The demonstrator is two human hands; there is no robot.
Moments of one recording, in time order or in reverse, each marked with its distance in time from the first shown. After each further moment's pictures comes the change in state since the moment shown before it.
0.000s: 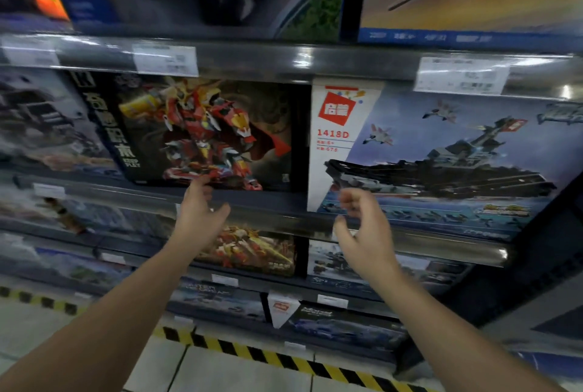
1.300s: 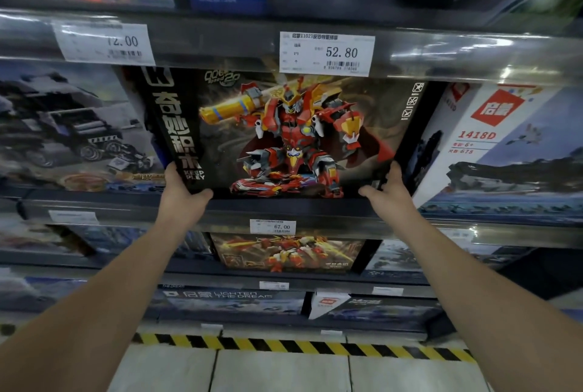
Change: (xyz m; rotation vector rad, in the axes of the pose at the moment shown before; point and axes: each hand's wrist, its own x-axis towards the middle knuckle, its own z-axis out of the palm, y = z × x) left_hand 0.172 -0.149 -0.123 -0.233 -0.098 -0.163; right_hand 0.105 -0.048 0.160 0.072 0.037 0.635
